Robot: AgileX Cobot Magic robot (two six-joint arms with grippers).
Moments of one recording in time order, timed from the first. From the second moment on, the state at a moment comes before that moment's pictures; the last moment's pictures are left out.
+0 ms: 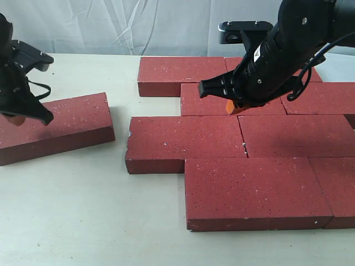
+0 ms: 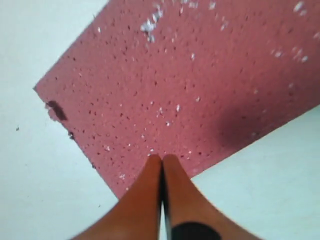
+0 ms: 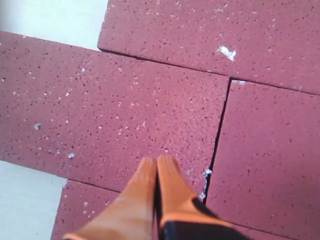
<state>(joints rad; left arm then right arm) -0.17 1.75 -1.16 0.28 0.89 0.06 0.48 1.67 -1.20 0.04 0.76 0.23</state>
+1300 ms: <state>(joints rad) -0.07 1.85 -1.16 0.04 0.62 -0.02 0.48 1.67 -1.20 0.04 0.76 0.23</state>
